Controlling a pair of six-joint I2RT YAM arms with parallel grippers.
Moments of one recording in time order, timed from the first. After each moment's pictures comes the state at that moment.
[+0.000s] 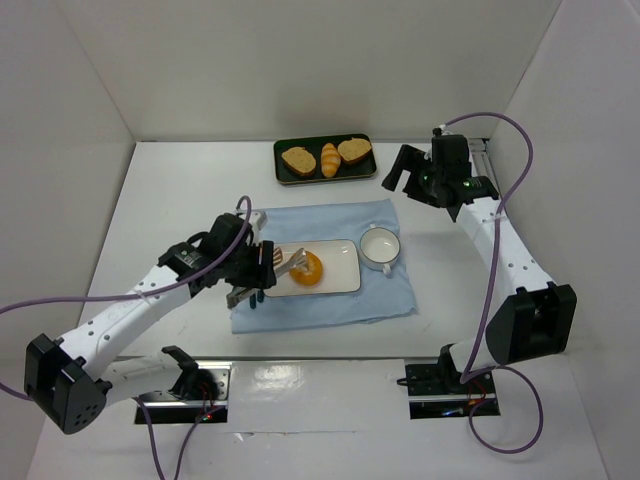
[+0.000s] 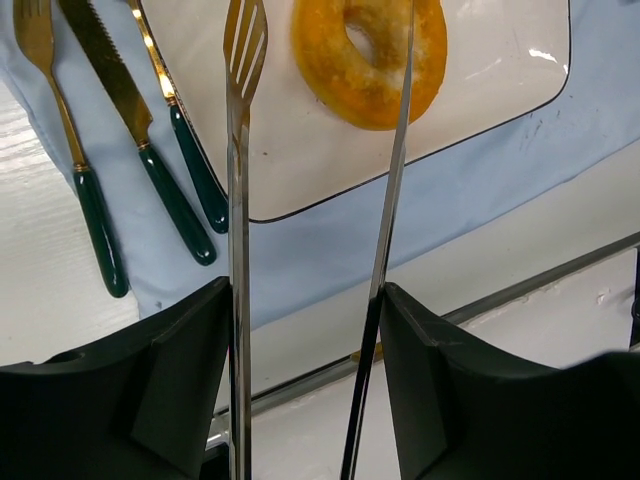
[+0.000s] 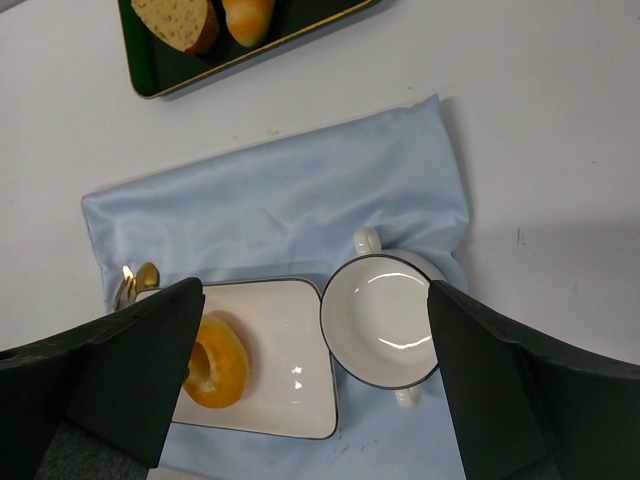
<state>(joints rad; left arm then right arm) -0.59 1.11 0.92 -0.72 0.05 -0.45 0.17 1.42 1.32 -0.54 -0.08 0.49</state>
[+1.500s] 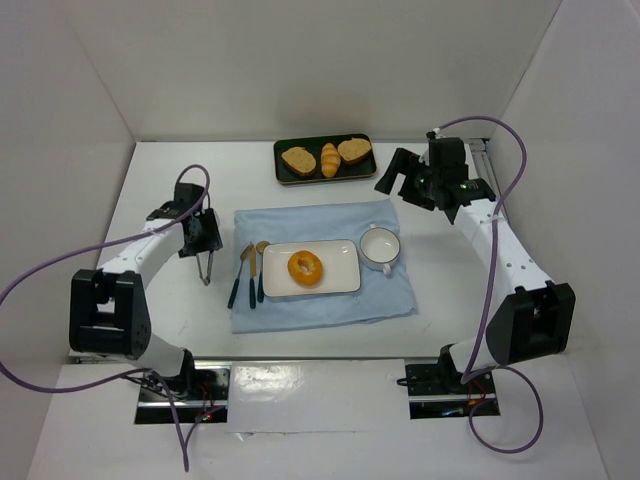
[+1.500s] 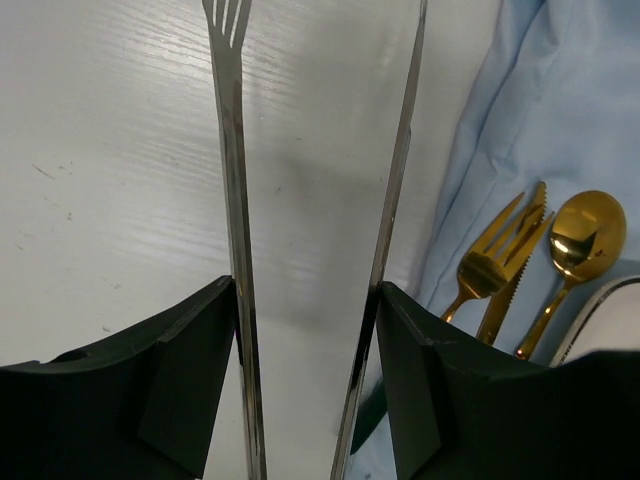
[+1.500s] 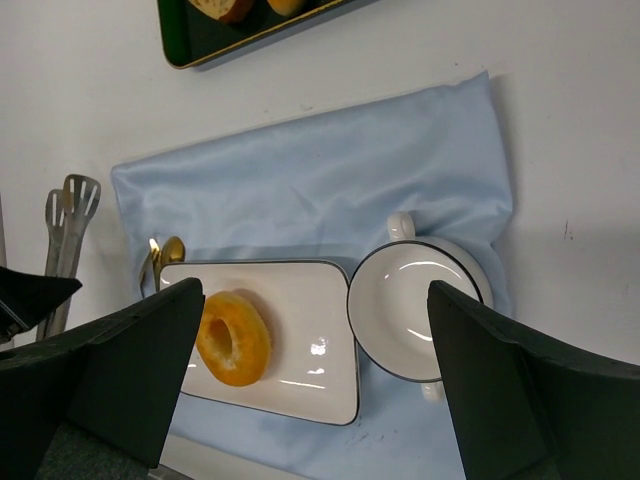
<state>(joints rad) -0.06 1.47 0.99 -0.58 -0.16 -0.36 0.18 1.42 1.29 -0.52 -0.17 0.51</state>
